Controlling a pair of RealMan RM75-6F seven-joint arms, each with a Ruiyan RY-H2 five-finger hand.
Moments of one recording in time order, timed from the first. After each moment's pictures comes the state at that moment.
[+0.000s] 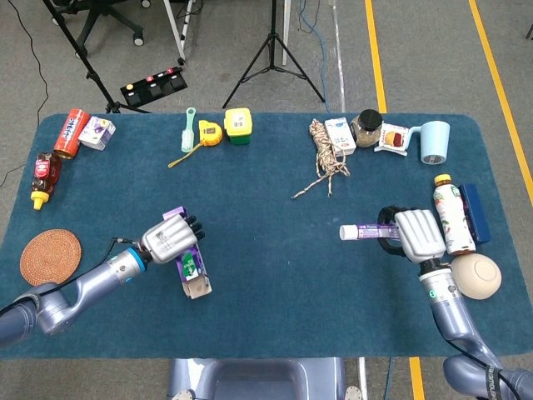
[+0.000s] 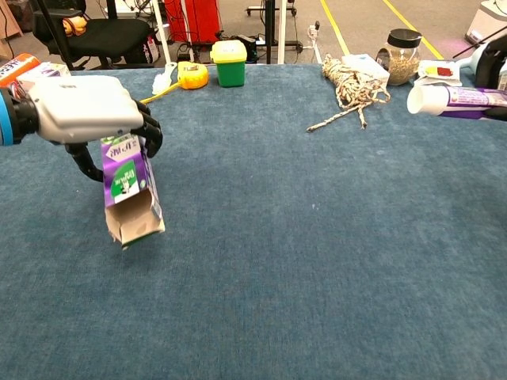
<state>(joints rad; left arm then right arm) -0.88 -1.36 0.08 -1.30 1.64 0.90 0.27 0.49 -1.27 0.18 -1.57 -1.27 1.17 -0.19</state>
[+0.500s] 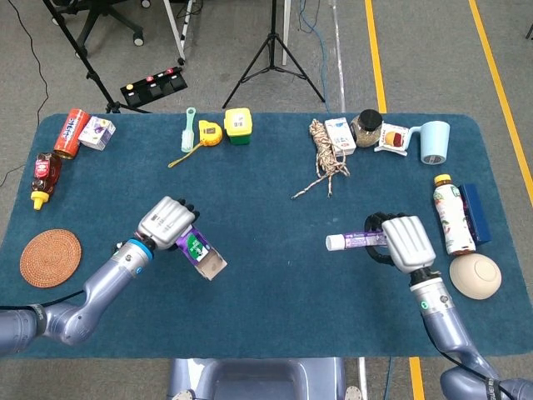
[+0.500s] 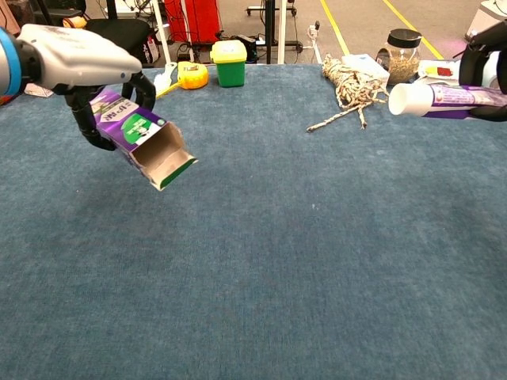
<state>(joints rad) -0.96 -1.23 -0.08 -1.75 0.85 0.83 0.78 0.48 -1.24 0.17 -1.72 -1.31 1.21 -0.27</state>
